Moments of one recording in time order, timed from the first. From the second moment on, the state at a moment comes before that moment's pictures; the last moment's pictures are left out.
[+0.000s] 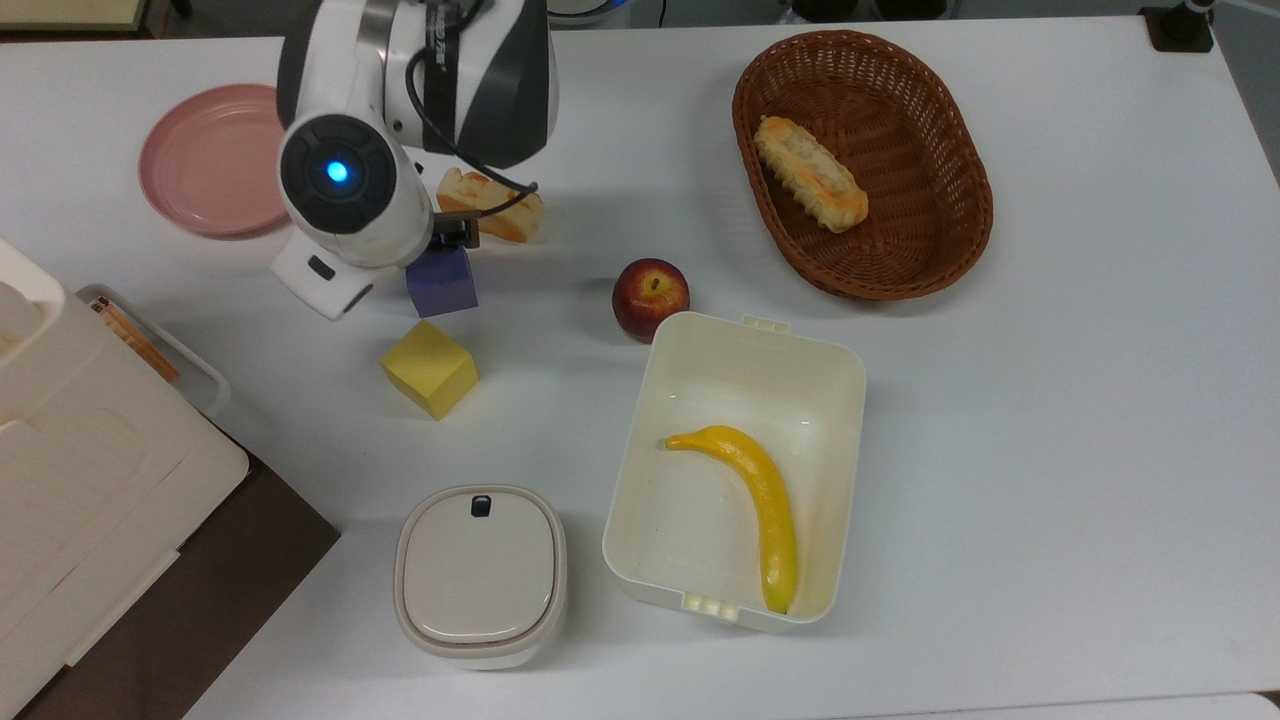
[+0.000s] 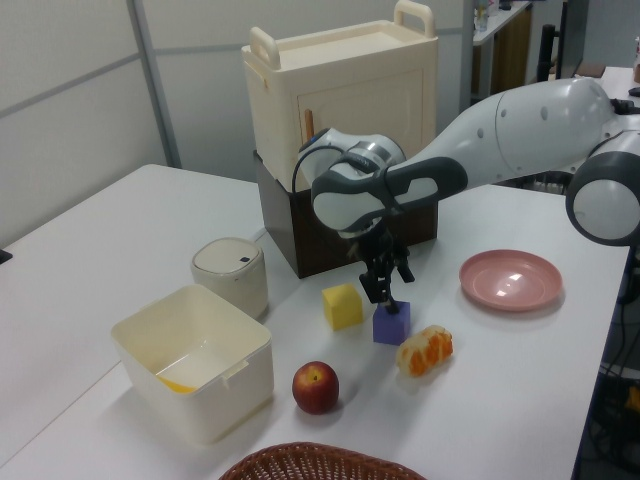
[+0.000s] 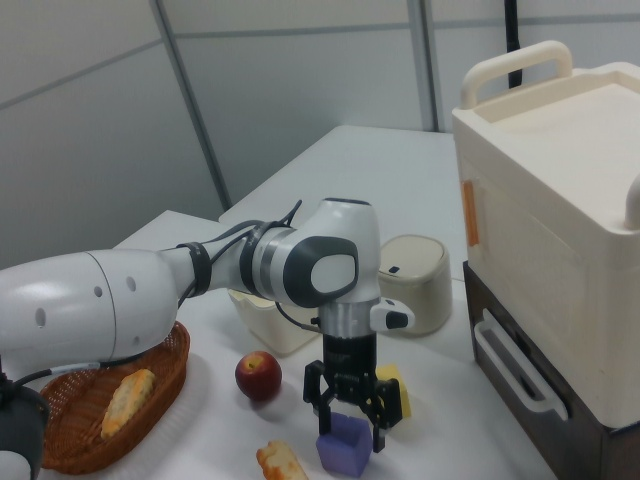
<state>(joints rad) -0.17 0.55 0.04 -1.45 -0.22 1.60 -0.20</state>
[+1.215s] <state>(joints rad) -0.11 0.57 0.05 -1.48 -0.20 1.65 -0.18</state>
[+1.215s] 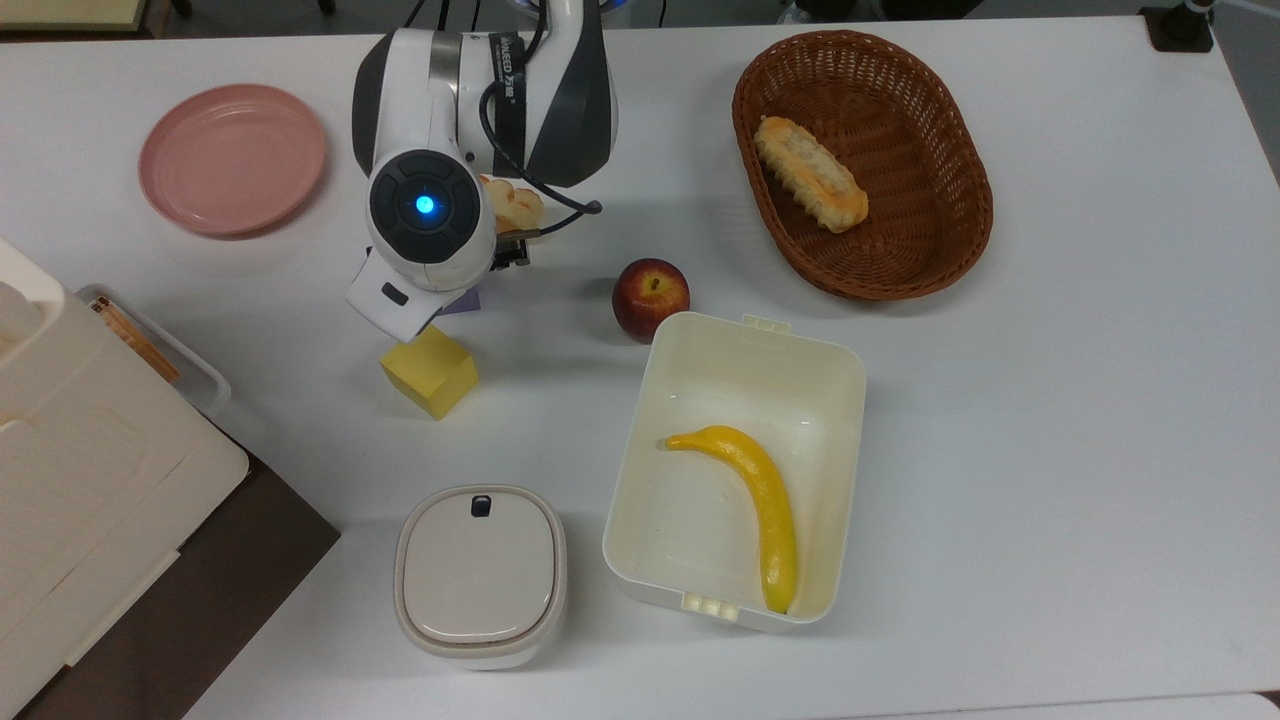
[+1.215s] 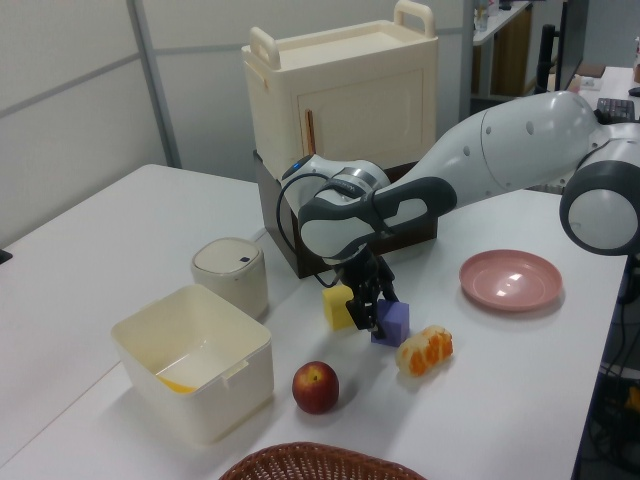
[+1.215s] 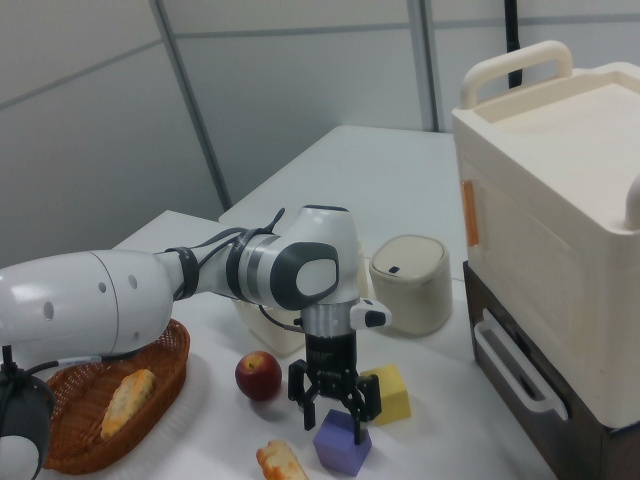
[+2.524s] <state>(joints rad) -0.34 0.43 0.02 -1.46 -0.34 1.40 -0.33</state>
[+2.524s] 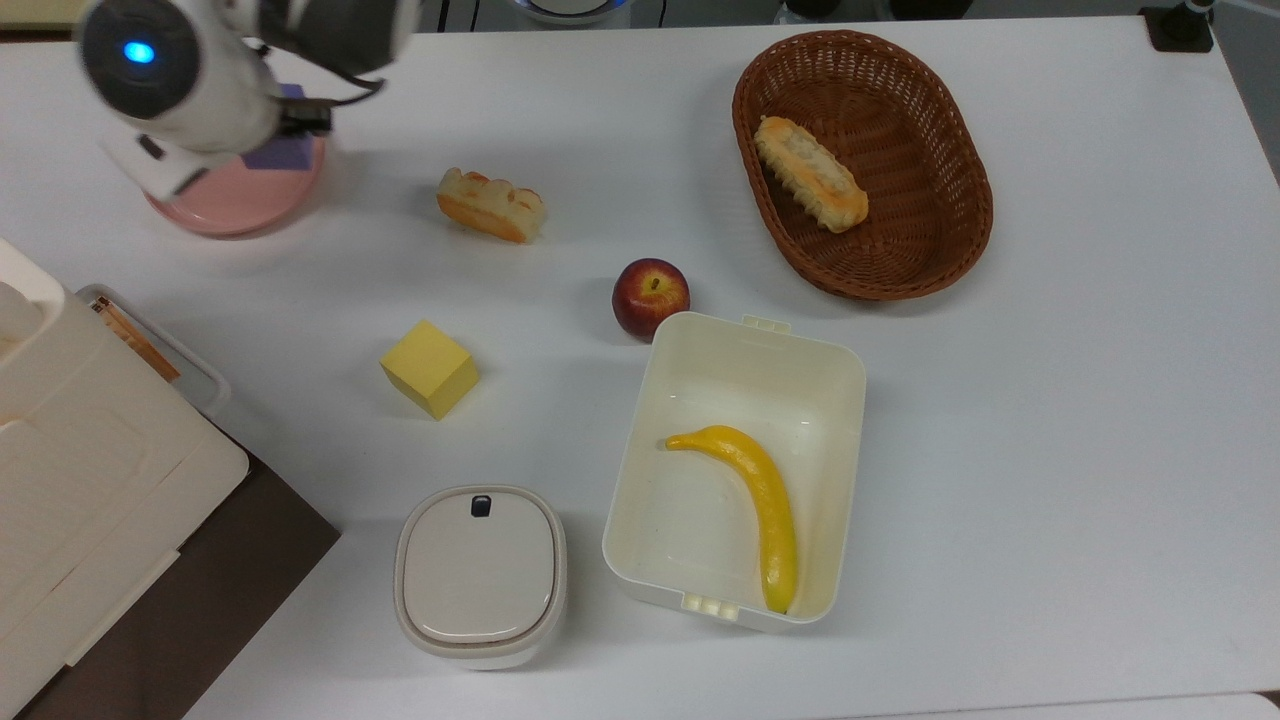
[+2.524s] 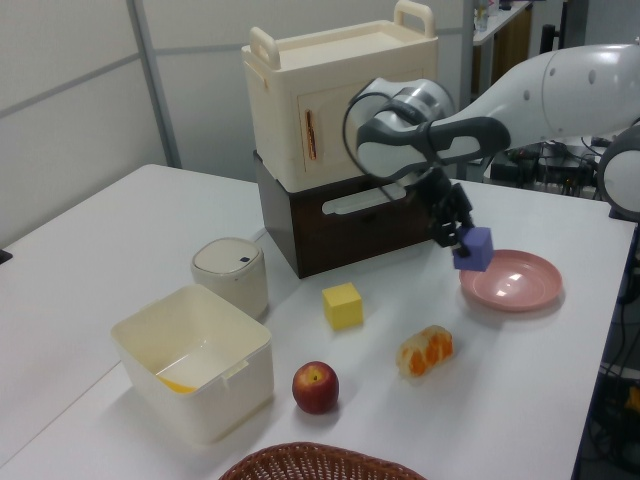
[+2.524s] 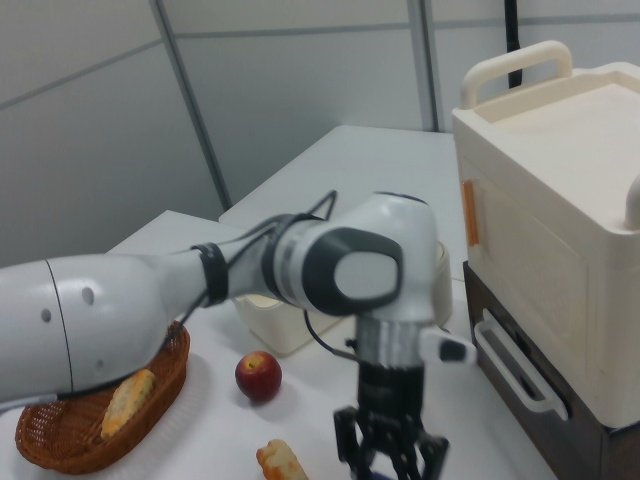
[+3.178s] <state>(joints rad) -0.48 0.49 0.01 -1.46 -0.36 1.52 -0.46</state>
